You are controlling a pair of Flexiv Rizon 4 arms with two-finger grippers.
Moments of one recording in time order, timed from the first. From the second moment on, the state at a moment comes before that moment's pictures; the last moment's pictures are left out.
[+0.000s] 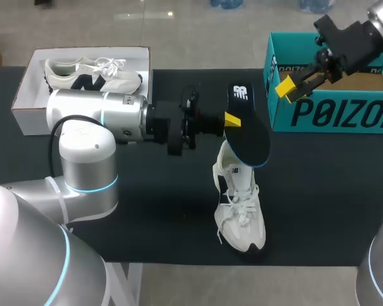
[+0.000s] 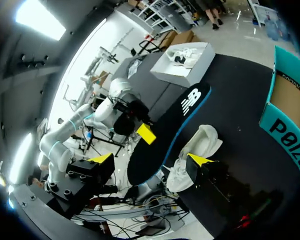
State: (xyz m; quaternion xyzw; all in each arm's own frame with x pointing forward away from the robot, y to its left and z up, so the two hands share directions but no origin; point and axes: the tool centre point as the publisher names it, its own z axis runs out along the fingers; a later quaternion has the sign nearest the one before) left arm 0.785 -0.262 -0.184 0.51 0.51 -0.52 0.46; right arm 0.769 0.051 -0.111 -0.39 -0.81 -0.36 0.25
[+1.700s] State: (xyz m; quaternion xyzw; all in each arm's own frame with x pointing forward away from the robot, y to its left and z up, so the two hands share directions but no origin) left arm 0.796 -0.251 -0.190 0.55 0.50 -0.54 0.39; right arm 0.744 0.038 -0.049 -0.40 -0.88 -0.26 0.01
